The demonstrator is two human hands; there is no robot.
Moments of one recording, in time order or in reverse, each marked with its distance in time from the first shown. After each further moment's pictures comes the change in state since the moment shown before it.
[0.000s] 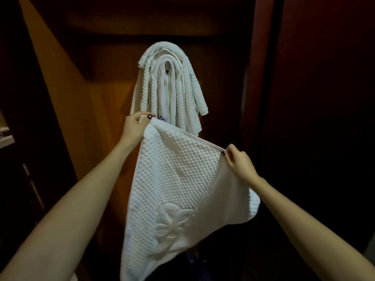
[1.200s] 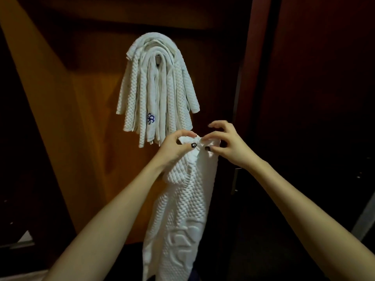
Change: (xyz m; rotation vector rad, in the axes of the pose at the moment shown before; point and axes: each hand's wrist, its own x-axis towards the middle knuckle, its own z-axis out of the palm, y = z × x) left_hand -0.055 -0.002 0.110 -0.218 -0.393 -0.032; right_hand 0.022 -0.048 -0.062 0.121 -0.157 -0.326
